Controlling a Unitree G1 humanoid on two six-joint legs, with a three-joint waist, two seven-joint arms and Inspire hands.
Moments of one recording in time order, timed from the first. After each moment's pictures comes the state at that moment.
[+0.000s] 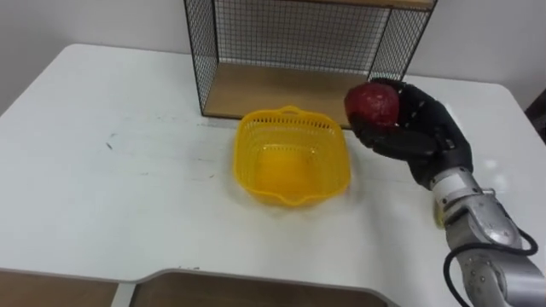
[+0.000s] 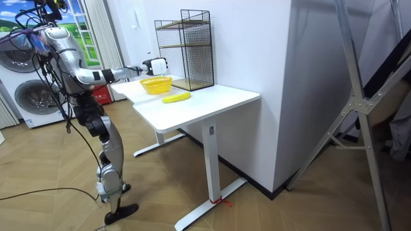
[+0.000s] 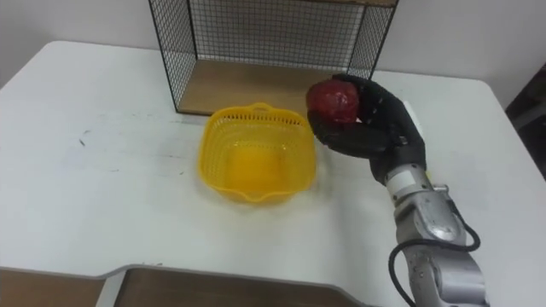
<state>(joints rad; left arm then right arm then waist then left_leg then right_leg) 0.25 0.19 0.09 1.11 0.28 0.11 0.06 -0.06 -0.33 -0.02 0.03 0.39 0.03 0.15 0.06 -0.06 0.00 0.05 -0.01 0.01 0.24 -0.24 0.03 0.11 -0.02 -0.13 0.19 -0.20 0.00</state>
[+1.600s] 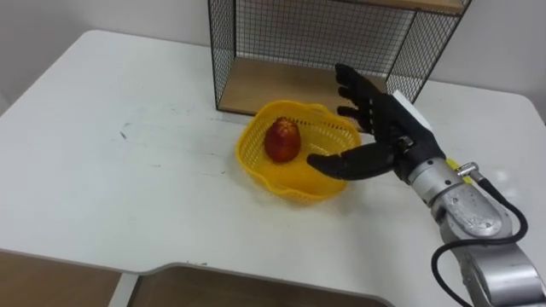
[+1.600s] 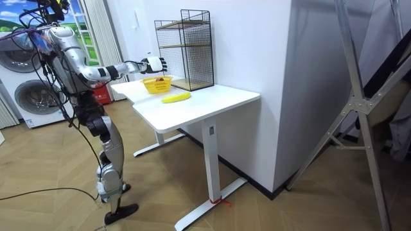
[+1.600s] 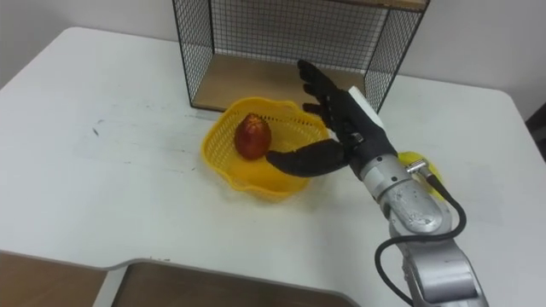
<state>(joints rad) 0.23 0.22 0.05 1.10 0.27 0.11 0.06 -0.08 -0.38 0.09 -0.04 0.11 0.05 0.22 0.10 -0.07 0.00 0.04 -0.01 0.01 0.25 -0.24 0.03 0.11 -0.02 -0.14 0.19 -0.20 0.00</state>
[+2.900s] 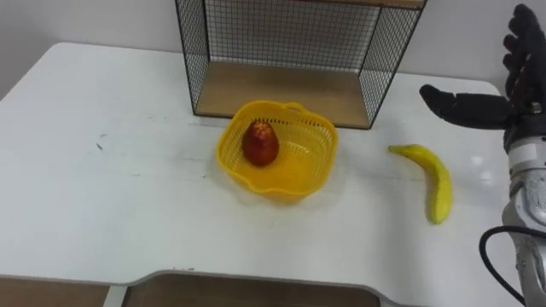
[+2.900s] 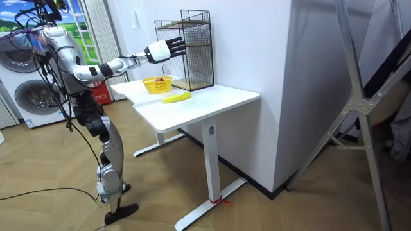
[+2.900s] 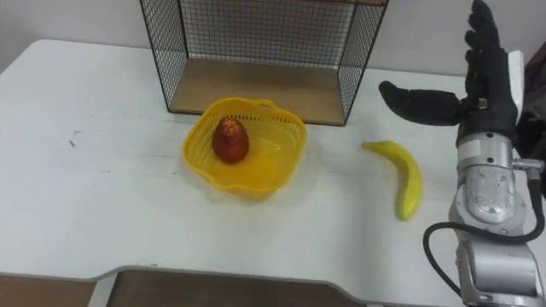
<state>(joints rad) 0.27 0.22 0.10 1.10 0.28 0.11 0.06 -0.10 -0.43 -0.19 0.05 0.11 0.04 -0.20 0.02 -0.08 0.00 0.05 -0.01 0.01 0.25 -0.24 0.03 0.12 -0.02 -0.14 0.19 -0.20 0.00</state>
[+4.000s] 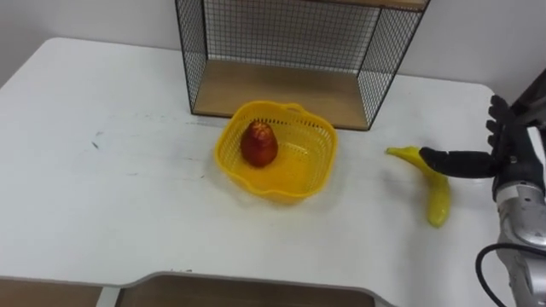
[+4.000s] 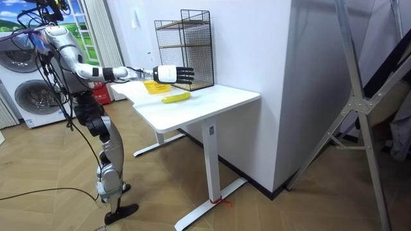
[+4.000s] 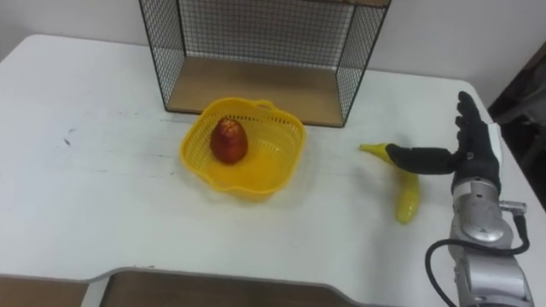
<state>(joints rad) 0.26 0.23 0.12 1.07 0.28 0.15 0.06 -0.13 -0.43 -0.17 0.39 0.11 0.07 -0.12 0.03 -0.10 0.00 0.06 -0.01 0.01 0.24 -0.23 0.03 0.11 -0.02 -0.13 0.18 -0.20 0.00</state>
